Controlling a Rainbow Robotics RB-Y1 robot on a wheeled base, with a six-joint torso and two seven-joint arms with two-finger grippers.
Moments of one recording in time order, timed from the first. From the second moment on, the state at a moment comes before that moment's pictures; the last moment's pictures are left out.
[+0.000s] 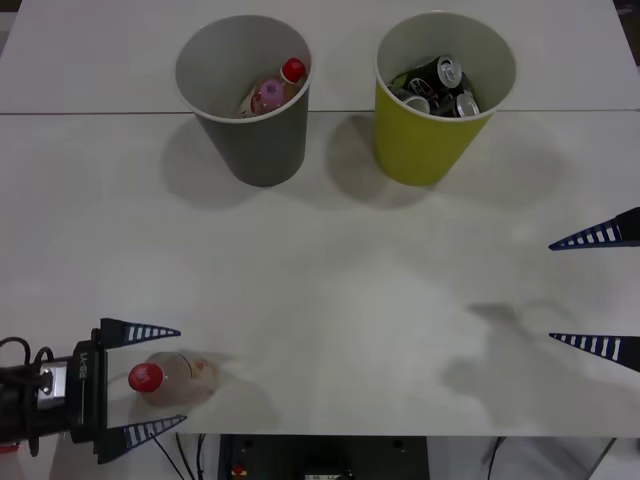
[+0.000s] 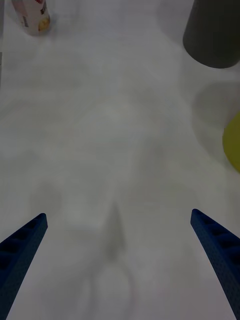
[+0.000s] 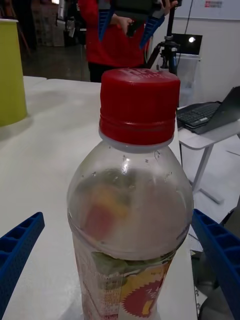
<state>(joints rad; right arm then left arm) 0.26 -1.13 -0.26 -2.01 1.31 -1.13 -0.09 -0.01 0.91 -0.47 -1.15 -0.53 -1.35 -0.89</state>
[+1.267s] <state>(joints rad) 0.26 -1.13 -0.26 -2.01 1.31 -1.13 -0.09 -0.08 0.81 -0.49 -1.09 -0.56 -1.35 -0.86</state>
